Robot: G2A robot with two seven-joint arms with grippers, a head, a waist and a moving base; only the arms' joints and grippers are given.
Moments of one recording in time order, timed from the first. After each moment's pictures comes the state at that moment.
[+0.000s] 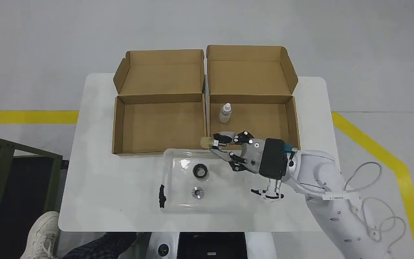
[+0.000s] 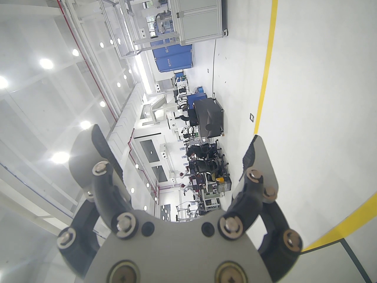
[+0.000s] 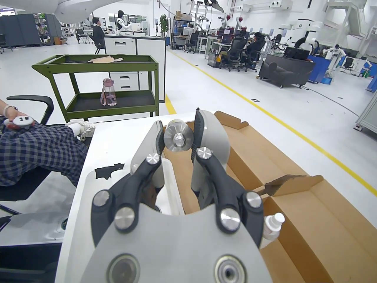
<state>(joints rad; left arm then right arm) -0.01 -0.37 -0.75 -1.25 2.03 -0.40 0.22 -1.23 -1.08 1.17 -1.97 -1.11 -0.78 -0.06</state>
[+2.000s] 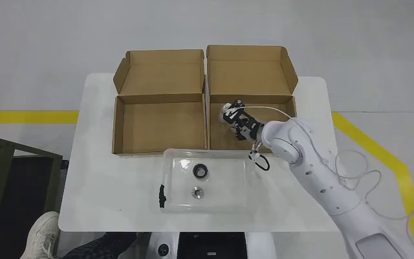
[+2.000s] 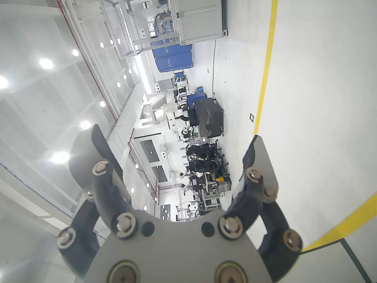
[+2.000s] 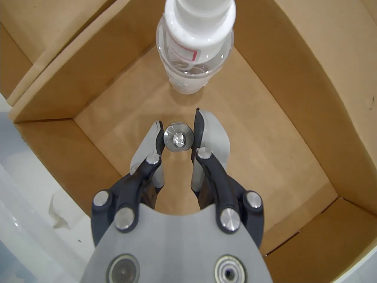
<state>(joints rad) -0.01 -0.37 -0.75 -1.25 2.03 -0.40 0.22 -0.83 -1.14 0.90 -1.54 -1.04 -0.32 0.87</state>
